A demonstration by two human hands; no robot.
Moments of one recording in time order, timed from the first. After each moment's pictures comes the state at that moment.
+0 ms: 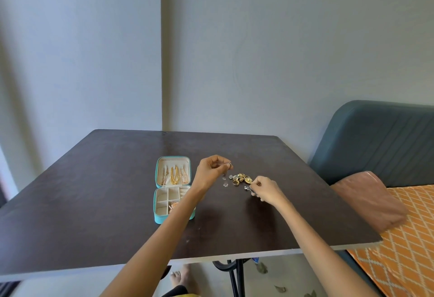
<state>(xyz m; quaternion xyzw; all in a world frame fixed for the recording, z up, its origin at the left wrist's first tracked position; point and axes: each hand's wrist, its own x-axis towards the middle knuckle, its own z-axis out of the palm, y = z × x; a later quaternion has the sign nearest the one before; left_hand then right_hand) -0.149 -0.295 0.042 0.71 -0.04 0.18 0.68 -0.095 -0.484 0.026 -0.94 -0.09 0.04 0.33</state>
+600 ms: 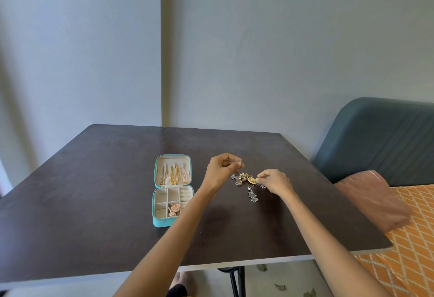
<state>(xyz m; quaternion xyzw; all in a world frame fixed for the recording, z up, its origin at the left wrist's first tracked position) -0.131 -0.310 0.040 0.70 -0.05 0.16 0.70 -0.053 -0.490 0.025 -0.96 -0.06 0.00 0.26</state>
